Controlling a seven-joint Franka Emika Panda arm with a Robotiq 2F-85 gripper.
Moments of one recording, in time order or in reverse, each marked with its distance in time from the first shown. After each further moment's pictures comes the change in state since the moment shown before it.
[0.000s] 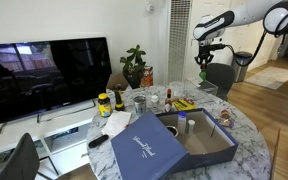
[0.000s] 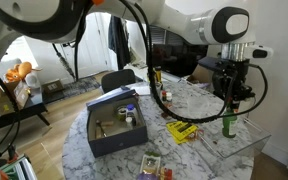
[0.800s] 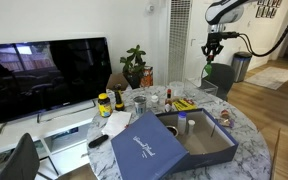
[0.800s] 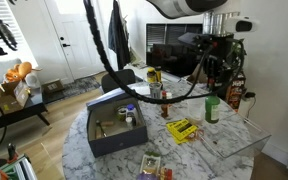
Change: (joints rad) arm 0.065 -0.377 -0.019 -0.401 0.013 0.062 0.004
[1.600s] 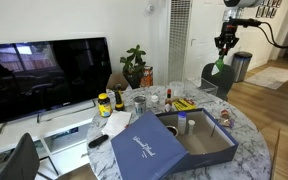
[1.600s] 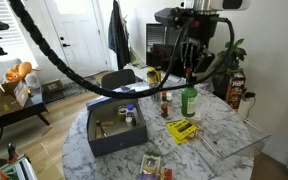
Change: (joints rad) arm -0.003 -0.295 -0.009 -0.235 0.048 -0.142 -0.136
